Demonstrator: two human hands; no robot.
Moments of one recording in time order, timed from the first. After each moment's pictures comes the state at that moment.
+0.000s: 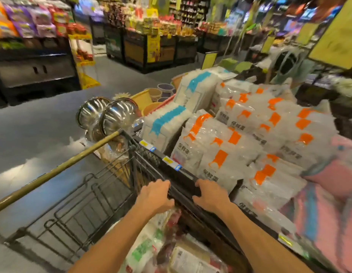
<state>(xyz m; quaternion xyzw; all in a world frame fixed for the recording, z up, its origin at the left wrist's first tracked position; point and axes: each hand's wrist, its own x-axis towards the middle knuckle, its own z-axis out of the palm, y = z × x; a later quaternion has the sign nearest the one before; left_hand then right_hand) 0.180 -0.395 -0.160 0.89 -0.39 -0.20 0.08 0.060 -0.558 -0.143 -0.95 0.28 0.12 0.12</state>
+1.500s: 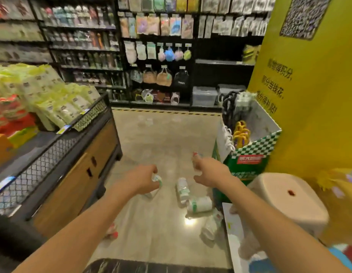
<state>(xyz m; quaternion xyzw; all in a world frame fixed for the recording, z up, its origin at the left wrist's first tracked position) -0.690 -0.236 -0.086 0.10 -0.98 -0.13 -0.11 -0.777 -0.011 -0.077 -0.23 0.97 -0.04 0.12</state>
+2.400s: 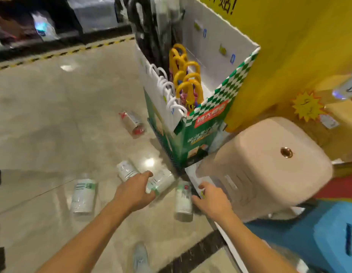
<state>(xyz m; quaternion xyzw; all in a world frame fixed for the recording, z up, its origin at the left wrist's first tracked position) -1.127 -0.133 -0.414 -0.14 -0.94 -0.13 -0.28 -1.040 0.099 -0.427 0.23 0.90 -0.26 0.27</state>
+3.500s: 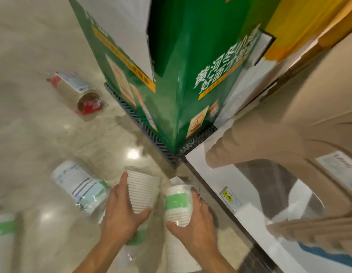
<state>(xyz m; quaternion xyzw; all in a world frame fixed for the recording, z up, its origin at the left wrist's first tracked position) -1.199 -0.121 -0.908 -0.07 -0.92 -0.32 -0.23 -1.077 0.055 -0.901 0.37 0.84 -0.34 0.18</state>
